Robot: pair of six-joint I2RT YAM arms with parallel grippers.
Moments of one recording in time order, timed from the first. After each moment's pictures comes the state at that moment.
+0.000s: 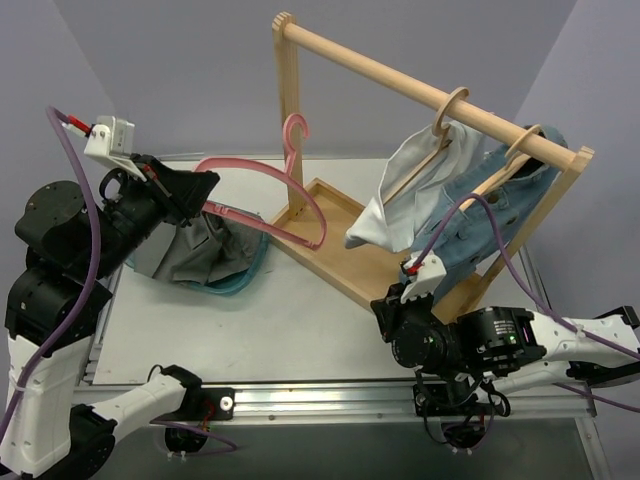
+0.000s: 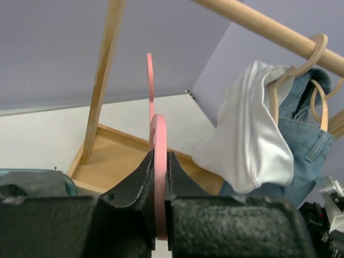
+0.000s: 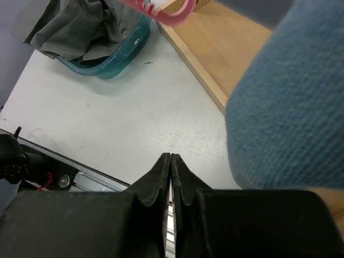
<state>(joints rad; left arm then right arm) -0.49 1.01 1.80 -0.74 0.05 -0.44 1.63 0.96 1.20 -1.07 0.98 1.00</state>
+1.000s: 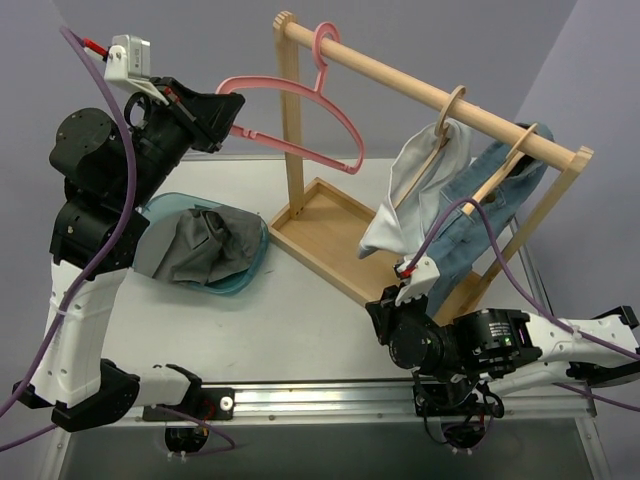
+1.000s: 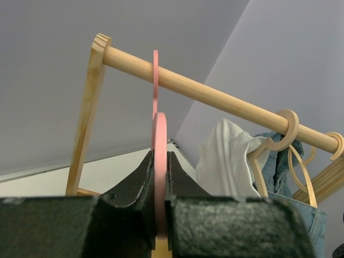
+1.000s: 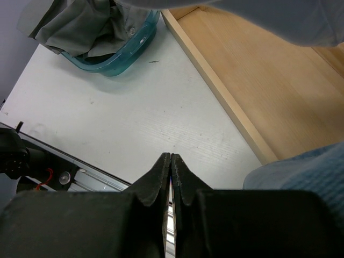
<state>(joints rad) -0.49 1.31 2.06 -0.50 0.07 -0.47 1.63 0.95 1.18 -1.01 0.97 0.95</state>
